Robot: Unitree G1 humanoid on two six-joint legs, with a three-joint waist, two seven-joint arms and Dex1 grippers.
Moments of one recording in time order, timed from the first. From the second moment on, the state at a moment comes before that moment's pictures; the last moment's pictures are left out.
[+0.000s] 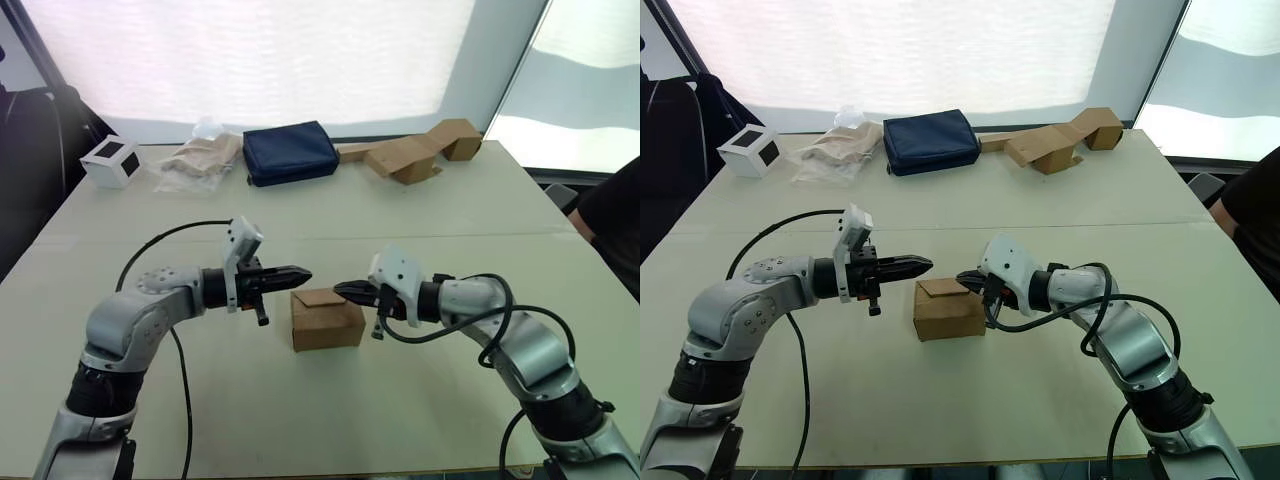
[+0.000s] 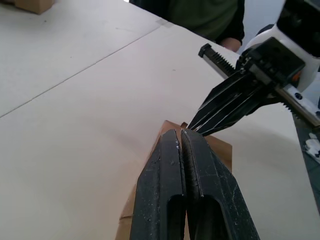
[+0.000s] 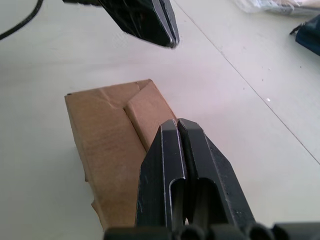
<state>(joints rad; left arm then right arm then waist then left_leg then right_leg) -0.48 0.56 -0.02 -0.30 -0.67 0.87 -0.86 -0.43 -0.60 0.23 -0.44 0.26 0.66 0.80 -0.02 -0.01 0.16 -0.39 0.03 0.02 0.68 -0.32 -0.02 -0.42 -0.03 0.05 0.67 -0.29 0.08</state>
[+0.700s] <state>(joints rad) -0.44 0.58 -0.19 -0.26 -0.47 0.71 -0.87 -0.44 -0.60 0.31 -0.38 0.16 0.59 0.79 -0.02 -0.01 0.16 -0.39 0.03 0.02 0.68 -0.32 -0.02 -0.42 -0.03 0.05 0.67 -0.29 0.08</state>
